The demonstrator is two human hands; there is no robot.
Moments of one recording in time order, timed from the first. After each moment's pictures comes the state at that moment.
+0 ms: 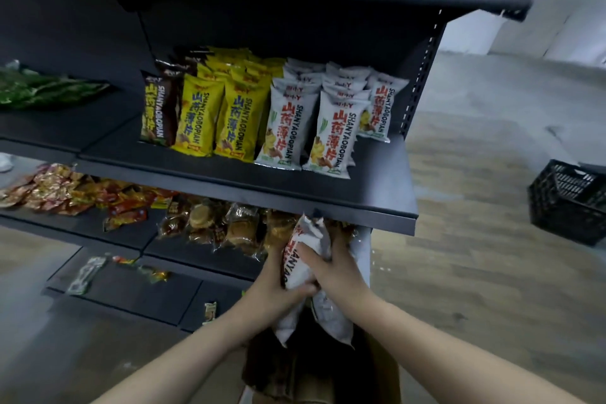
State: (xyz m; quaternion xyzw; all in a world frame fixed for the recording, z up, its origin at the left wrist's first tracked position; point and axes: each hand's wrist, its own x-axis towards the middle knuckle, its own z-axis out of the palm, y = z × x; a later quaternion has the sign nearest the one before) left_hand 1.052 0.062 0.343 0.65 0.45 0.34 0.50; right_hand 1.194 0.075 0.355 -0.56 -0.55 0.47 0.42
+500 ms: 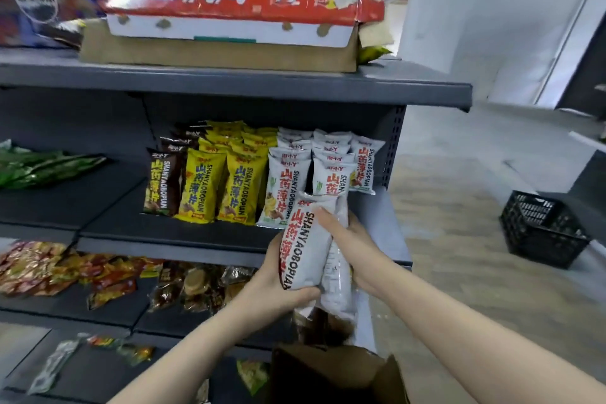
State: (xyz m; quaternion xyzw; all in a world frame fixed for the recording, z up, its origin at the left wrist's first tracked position) left_hand 1.023 0.104 0.438 0.70 0.38 0.35 0.50; right_hand 1.185 0.115 0.477 -0.49 -0.46 0.52 0.53
